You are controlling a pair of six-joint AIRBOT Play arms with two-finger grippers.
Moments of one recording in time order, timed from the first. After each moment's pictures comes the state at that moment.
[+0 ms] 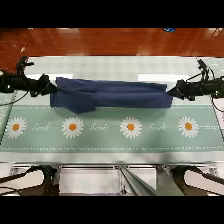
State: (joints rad) left arm 0.25 -1.40 1.15 0.84 -1.19 -1.36; right arm -0.28 -1.34 1.05 -0.82 1.16 1.28
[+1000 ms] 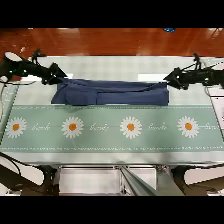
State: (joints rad) left arm 0.21 -1.83 1.61 0.84 -1.23 -1.43; right arm -0.30 -1.66 1.34 -0.74 1.12 1.29
